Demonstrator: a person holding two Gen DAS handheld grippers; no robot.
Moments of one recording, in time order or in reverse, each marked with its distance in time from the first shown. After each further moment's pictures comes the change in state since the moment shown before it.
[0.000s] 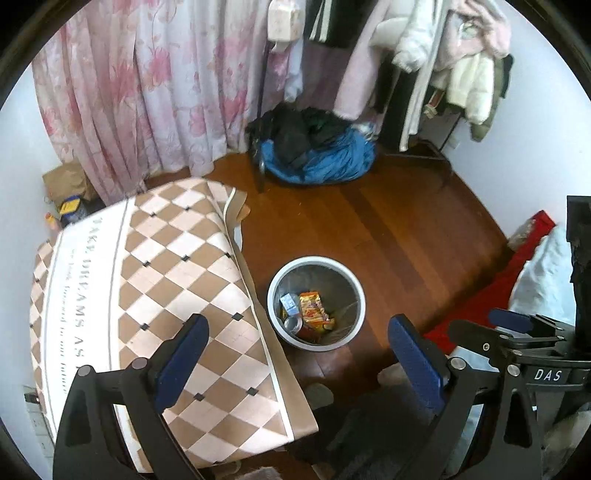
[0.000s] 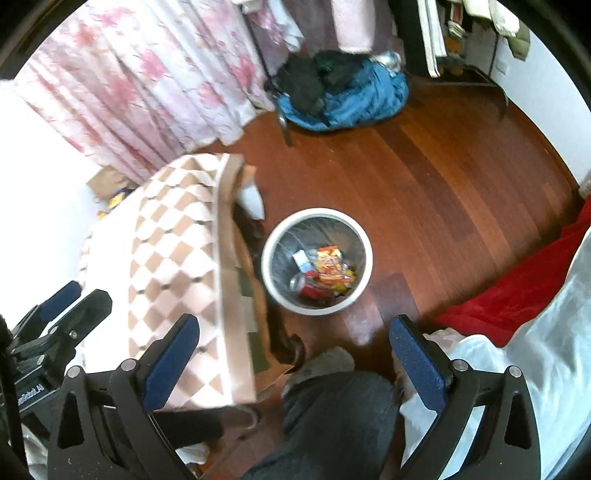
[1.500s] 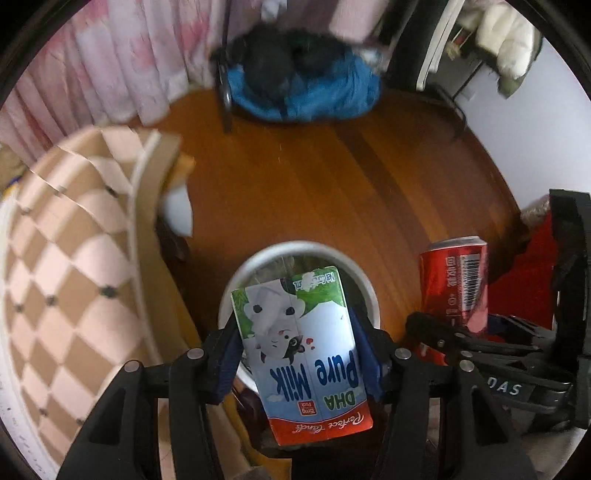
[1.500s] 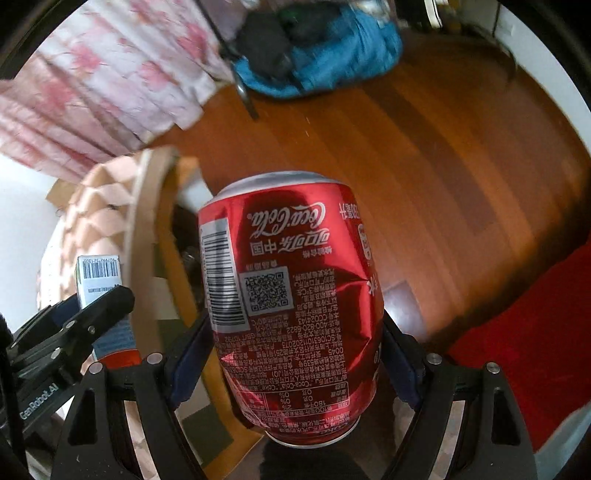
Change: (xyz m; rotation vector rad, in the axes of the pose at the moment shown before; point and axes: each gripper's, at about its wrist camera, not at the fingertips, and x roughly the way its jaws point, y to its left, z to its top) left arm 0.270 -0.017 0.055 -0.007 0.289 -0.054; right arm 0.255 -0.102 0.103 0.124 0.182 -0.035
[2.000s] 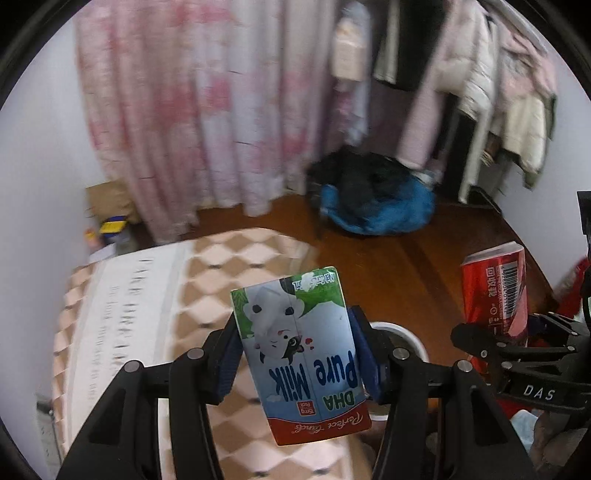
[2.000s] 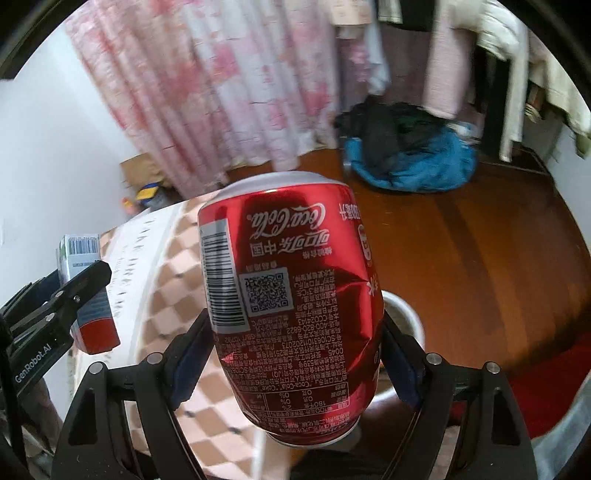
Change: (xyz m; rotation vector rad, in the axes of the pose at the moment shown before) left arm -0.218 0.079 -0.072 -0.076 -0.440 0.200; right arm -0.167 0.182 -0.065 -0.328 -0.290 0.019
